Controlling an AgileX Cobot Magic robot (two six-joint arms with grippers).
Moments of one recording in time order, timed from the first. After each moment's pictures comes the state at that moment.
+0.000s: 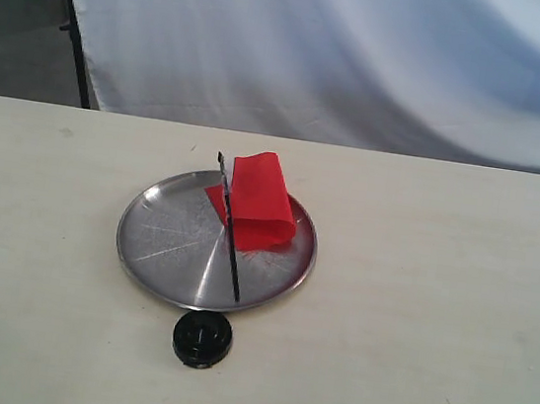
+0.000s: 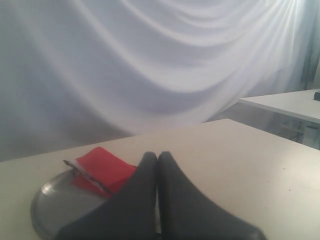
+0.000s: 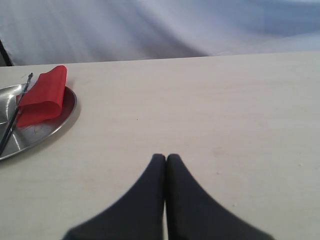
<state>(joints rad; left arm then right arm) -0.23 0.14 0.00 1.07 -0.31 -1.16 0.14 0.01 0.00 0.14 0.35 -0.05</state>
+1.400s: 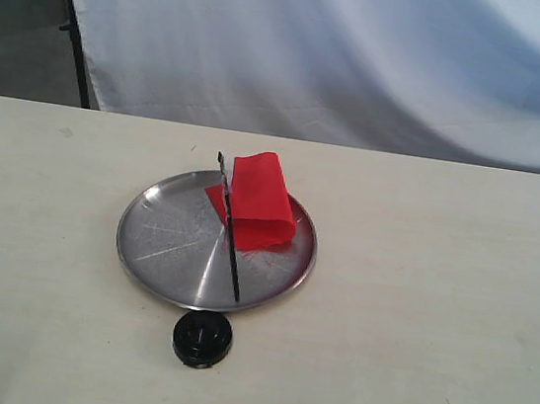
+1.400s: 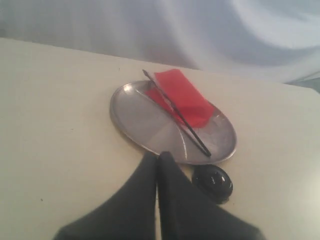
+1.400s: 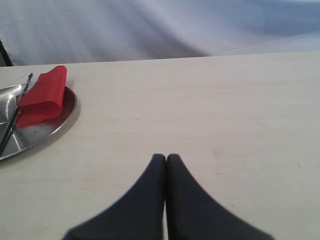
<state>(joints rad) -0.23 0.14 0.00 -0.14 0.17 -0.19 0.14 0.01 0.00 0.14 0.35 -0.05</state>
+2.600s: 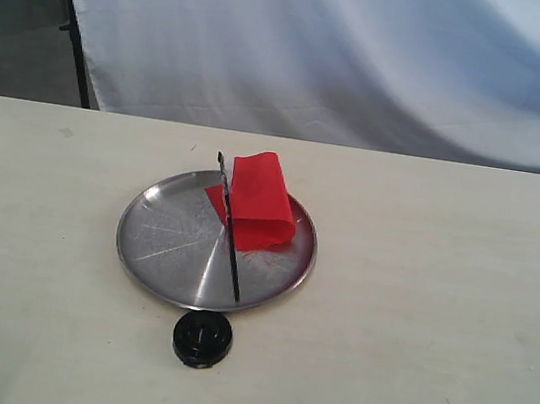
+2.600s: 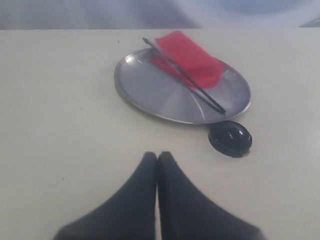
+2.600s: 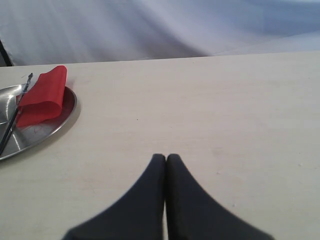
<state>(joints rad) -0.23 0.14 0.00 -0.18 0.28 0.04 0.14 0.01 0.00 0.14 0.35 -0.05</state>
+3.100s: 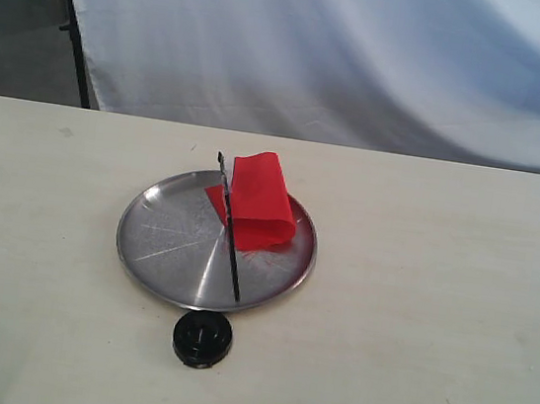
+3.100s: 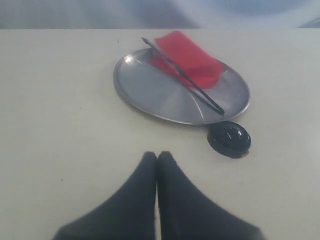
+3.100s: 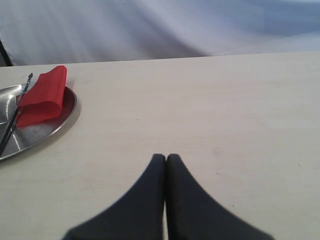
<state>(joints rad) -0.23 0.14 0.00 -0.19 0.28 0.05 0.14 0.01 0.00 0.14 0.35 -0.05</state>
